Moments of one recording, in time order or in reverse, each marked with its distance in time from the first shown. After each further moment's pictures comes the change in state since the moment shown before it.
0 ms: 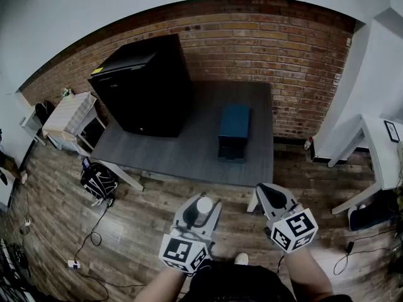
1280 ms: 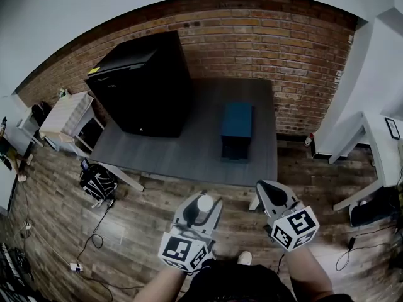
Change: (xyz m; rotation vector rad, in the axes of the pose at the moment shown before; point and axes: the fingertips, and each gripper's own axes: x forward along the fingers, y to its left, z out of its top) left arm 0.010 0.030 0.006 -0.010 0.005 -0.037; right arm 0.032 0.003 0.005 0.018 -0.004 -0.017
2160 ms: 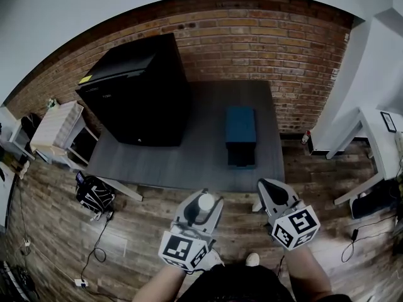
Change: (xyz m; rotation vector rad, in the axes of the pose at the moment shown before) left arm 0.015 0.073 0.008 0.002 0.000 -0.102; right arm 0.065 0.012 0.007 0.012 -0.014 -0.100
